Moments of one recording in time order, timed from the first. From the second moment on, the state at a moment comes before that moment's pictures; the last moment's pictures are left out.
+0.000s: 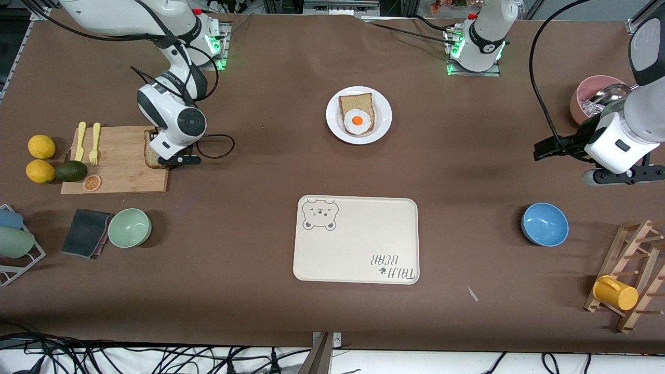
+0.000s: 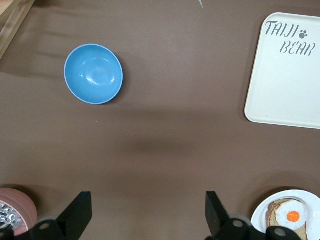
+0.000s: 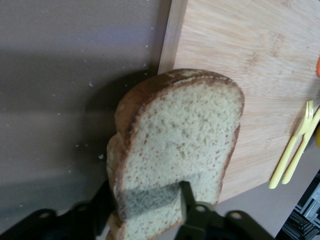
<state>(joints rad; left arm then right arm) 0.09 0.17 -0.15 -1.54 0.00 1.56 -0.15 -0.07 0.33 0.29 -2.41 -0.78 2.14 0.70</state>
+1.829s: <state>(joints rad) 0.09 0.19 -0.14 -1.54 0.00 1.56 -0.15 0.26 0.14 0.64 -1.95 -0.31 1.94 0.74</state>
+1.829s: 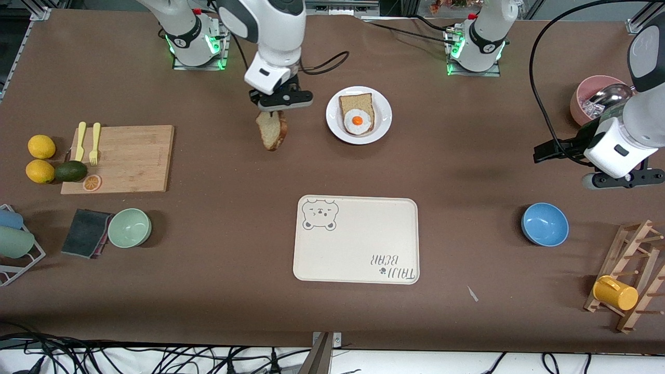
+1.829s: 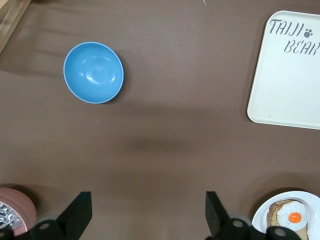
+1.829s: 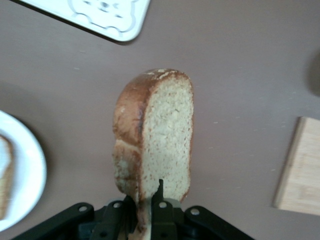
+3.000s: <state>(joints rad) 0.09 0.21 -0.15 -1.54 0.00 1.57 -0.15 0.65 0.76 0.67 -1.39 -0.45 1.67 1.31</state>
